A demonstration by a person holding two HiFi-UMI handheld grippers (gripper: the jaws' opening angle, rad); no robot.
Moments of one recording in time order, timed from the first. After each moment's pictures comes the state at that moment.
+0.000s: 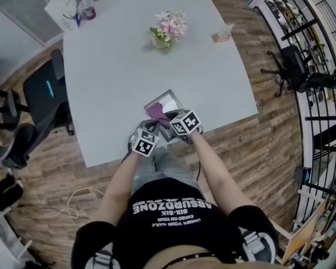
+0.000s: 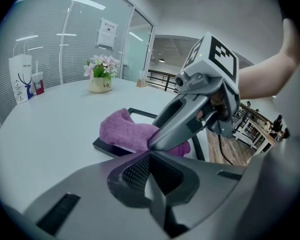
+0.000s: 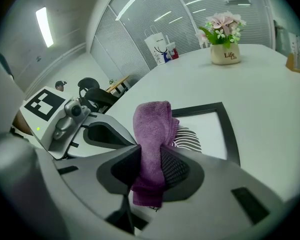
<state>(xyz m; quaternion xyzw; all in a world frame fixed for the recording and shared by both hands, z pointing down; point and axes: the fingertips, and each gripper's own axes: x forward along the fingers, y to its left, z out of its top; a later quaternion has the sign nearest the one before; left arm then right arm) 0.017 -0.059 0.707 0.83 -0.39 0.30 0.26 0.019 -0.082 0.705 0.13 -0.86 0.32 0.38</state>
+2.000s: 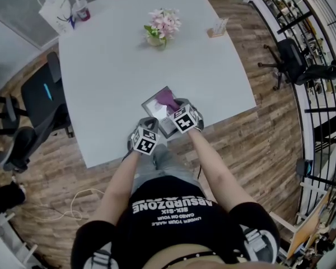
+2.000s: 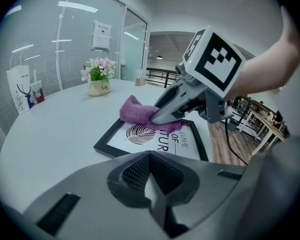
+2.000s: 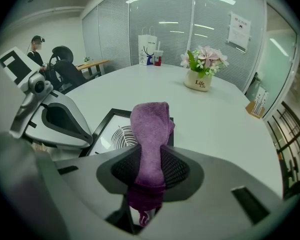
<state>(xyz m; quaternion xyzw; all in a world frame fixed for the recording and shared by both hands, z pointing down) 0.018 -0.061 0.705 0.83 -0.40 0.32 0.23 0.070 -0.137 0.702 0.30 -0.82 0.13 0.47</state>
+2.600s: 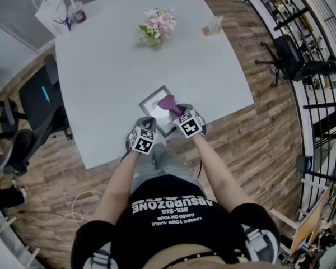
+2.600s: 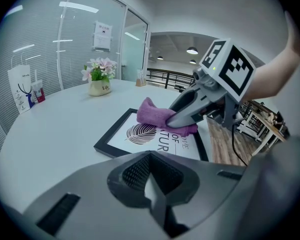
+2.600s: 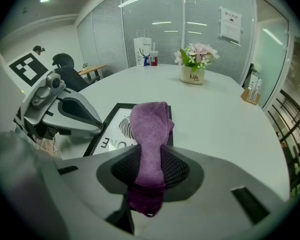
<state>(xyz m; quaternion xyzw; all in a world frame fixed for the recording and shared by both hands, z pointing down) 0.018 -0.060 0.706 0.83 -0.40 0.32 0.23 0.098 -0.109 0.704 0.31 -0.82 0.17 0.45</state>
